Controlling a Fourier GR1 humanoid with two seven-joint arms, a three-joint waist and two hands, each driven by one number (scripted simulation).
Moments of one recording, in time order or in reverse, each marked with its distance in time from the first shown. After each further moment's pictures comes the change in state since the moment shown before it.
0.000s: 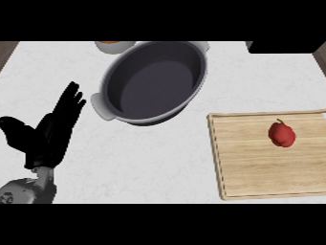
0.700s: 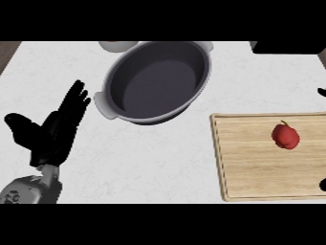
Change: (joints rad) left arm -0.018 -0.042 0.008 -0.004 -0.041 -0.023 0.030; right arm -0.202 0.144 0.127 0.035 0.027 0.247 0.410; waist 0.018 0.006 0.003
